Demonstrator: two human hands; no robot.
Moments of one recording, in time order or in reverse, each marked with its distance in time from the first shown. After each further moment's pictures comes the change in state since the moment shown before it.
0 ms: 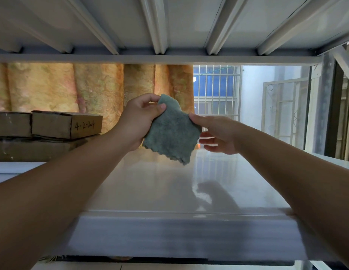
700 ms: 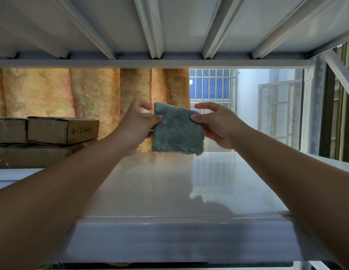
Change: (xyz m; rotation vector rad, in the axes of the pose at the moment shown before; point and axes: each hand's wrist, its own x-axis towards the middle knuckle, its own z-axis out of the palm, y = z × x) left_hand 0.006 -0.006 0.000 0.058 0.020 -0.081; right_hand -0.006 -0.012 -0.002 0.269 0.104 -0.289
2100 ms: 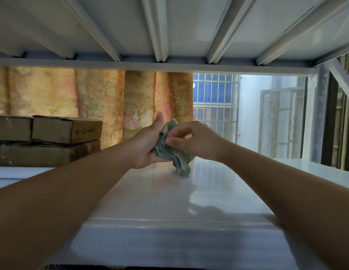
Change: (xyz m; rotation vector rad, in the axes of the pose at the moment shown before) left_hand -0.004 -0.017 0.009 -0.226 -0.222 -0.482; right_hand -0.005 0.020 0.030 -0.820 -0.282 -0.412
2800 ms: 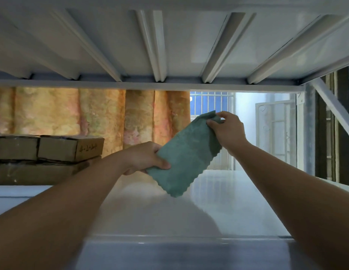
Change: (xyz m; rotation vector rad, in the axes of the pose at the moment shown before) left_hand -0.002 0.016 -0.020 0.680 -0.160 0.095; right_hand 0.026 0.043 -0.056 0.049 0.663 0.327
